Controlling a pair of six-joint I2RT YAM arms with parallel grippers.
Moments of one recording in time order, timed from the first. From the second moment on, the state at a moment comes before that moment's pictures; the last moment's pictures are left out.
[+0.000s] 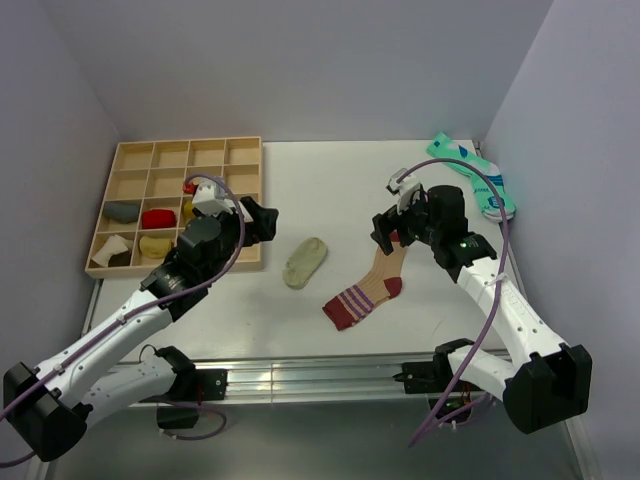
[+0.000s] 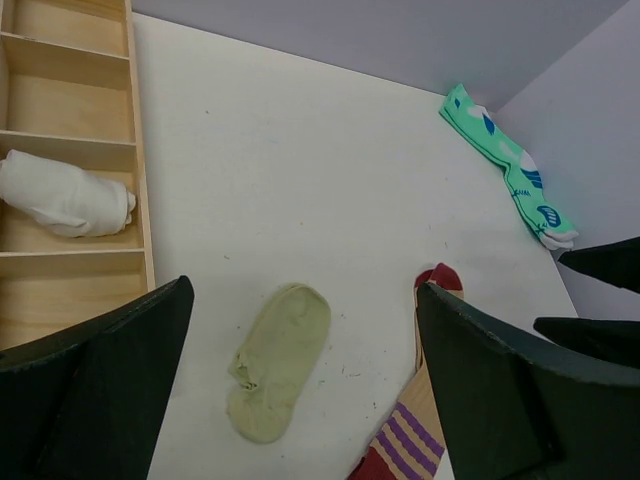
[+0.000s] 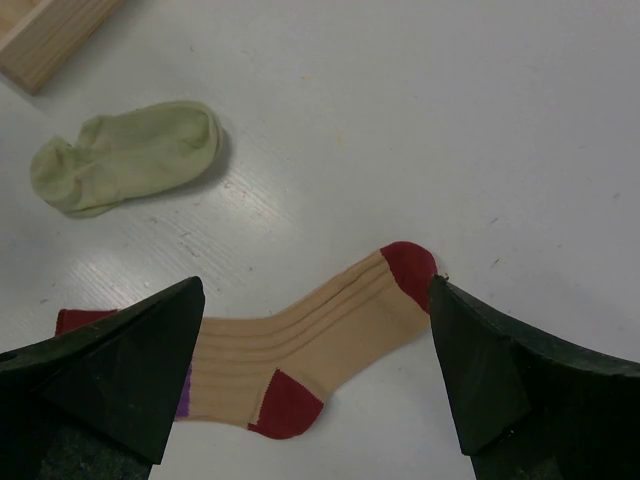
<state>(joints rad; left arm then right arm) -0.68 0.93 0.77 -0.01 -0.35 -0.57 0.26 1.06 0.85 -0.32 -0.34 -0.25</state>
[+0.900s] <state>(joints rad) -0.68 0.95 0.77 -0.01 -0.35 -0.57 0.39 1.16 0.91 -0.38 -0.30 -0.26</state>
